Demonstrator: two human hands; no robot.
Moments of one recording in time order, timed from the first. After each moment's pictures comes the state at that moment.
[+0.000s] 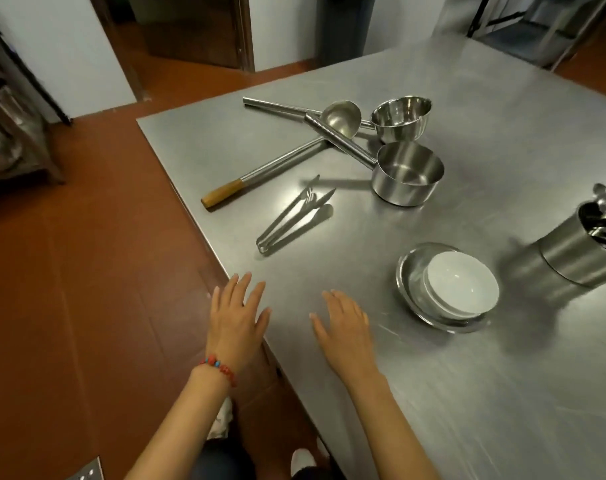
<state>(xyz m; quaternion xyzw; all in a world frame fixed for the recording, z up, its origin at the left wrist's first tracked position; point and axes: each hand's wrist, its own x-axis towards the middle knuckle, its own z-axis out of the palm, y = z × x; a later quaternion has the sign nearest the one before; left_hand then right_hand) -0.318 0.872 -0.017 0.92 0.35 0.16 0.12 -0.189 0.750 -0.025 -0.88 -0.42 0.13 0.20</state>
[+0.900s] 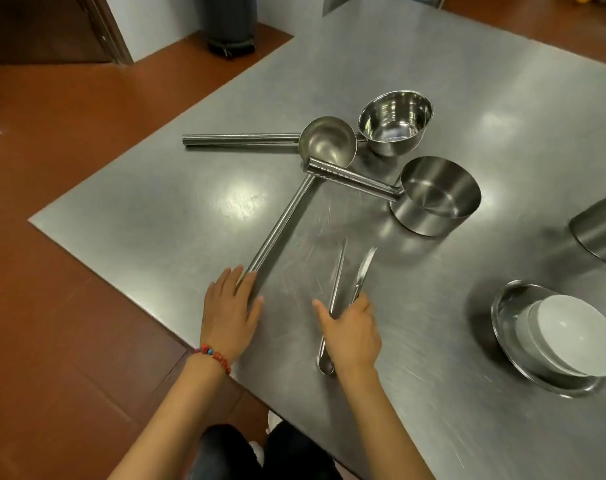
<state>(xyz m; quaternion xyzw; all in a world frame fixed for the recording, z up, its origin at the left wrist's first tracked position) -0.205 1.197 -0.052 0.95 0.21 0.07 0.23 -0.136 1.028 -0.043 -0.96 0.04 0.14 0.25</state>
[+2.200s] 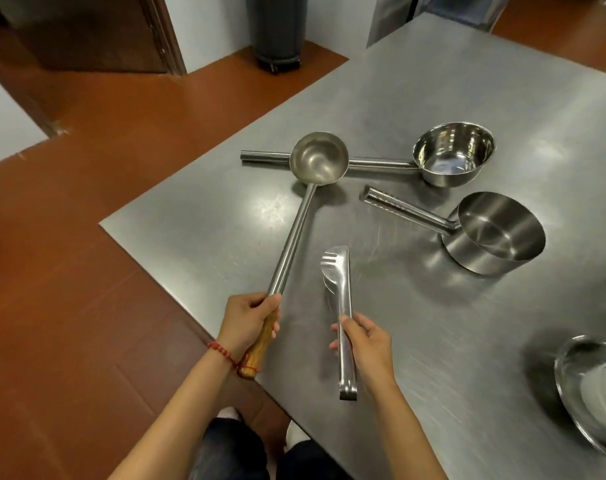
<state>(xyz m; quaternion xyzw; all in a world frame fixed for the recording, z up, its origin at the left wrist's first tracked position) -0.206 1.246 -0.008 0.65 0.36 0.08 0.66 -0.136 1.076 -0.030 -0.70 0.09 0.29 0.65</state>
